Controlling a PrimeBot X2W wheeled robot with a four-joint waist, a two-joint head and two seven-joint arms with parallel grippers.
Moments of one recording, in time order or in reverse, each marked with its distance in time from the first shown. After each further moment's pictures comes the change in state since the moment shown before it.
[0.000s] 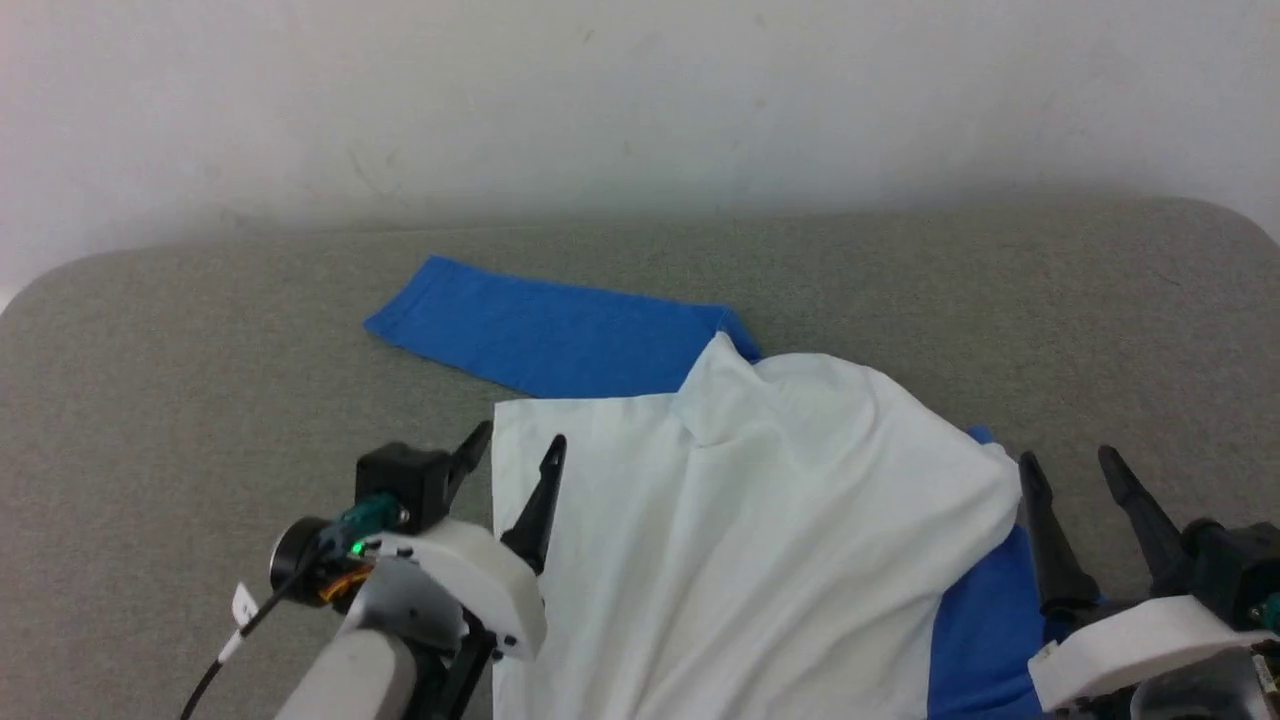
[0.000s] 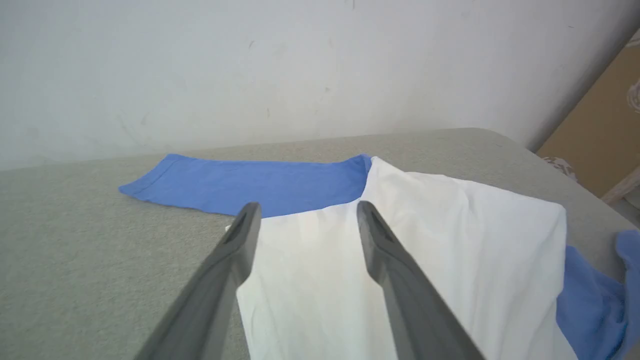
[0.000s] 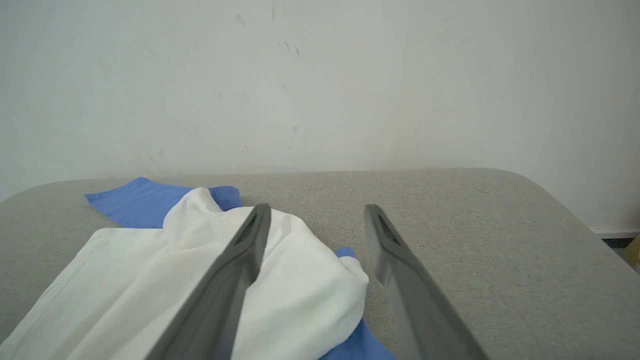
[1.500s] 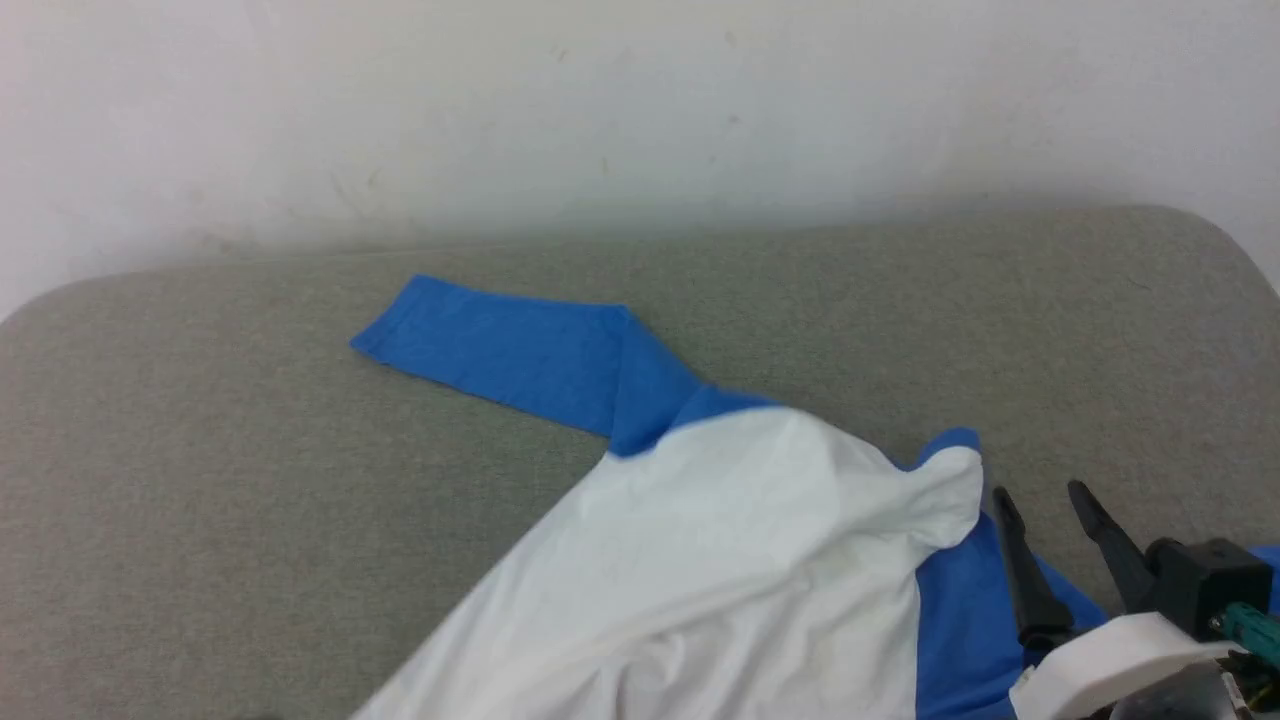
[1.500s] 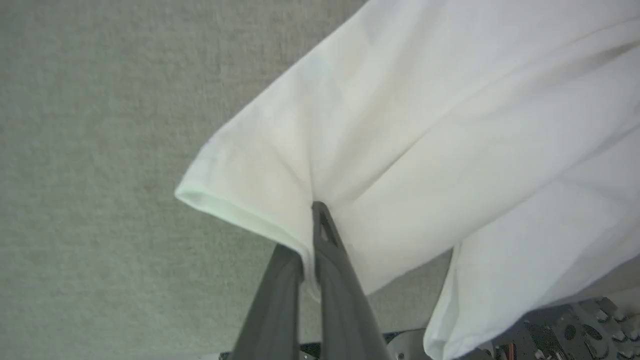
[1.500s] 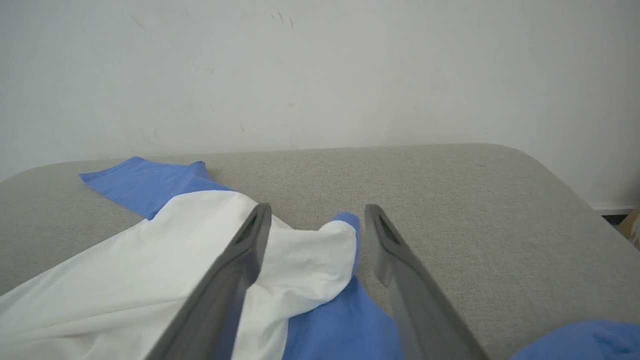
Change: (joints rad) left arm 0.408 0.284 0.057 -0.054 -0.265 0.163 0.320; right arm 0.008 -0.001 0.033 0.049 -0.003 0.000 0.024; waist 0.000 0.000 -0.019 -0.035
